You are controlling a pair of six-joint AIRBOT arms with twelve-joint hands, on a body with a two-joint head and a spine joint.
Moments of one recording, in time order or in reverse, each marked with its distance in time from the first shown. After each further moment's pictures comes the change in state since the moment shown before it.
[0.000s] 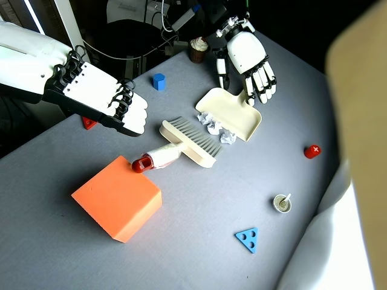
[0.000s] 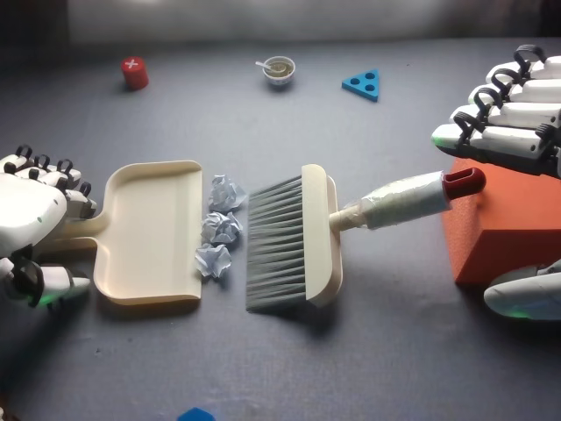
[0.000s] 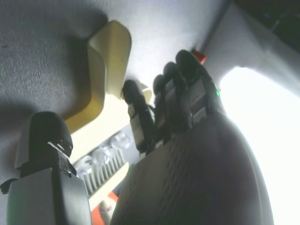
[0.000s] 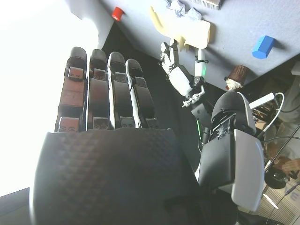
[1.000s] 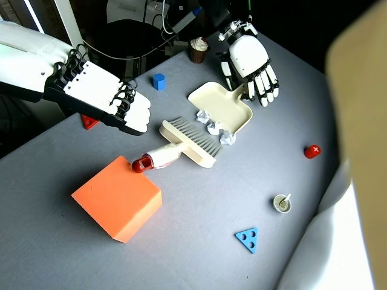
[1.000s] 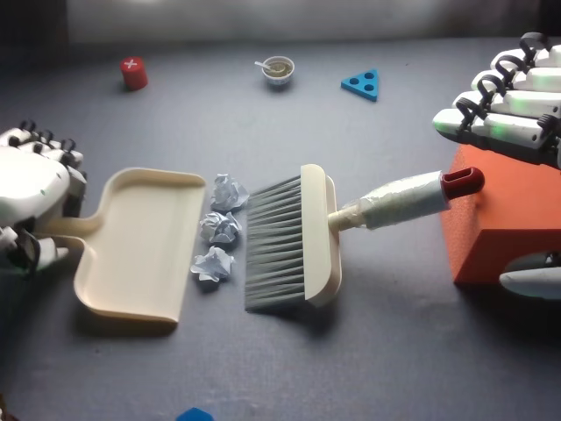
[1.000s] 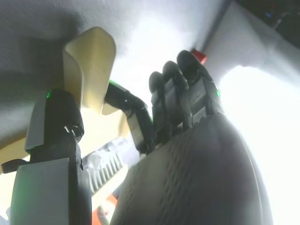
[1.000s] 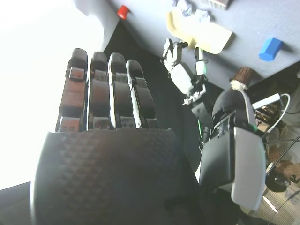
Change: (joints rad) left arm -0.079 0.003 0.050 -0.015 0.077 0.064; right arm -0.034 -0.009 -0.005 0.011 -0.077 -0.024
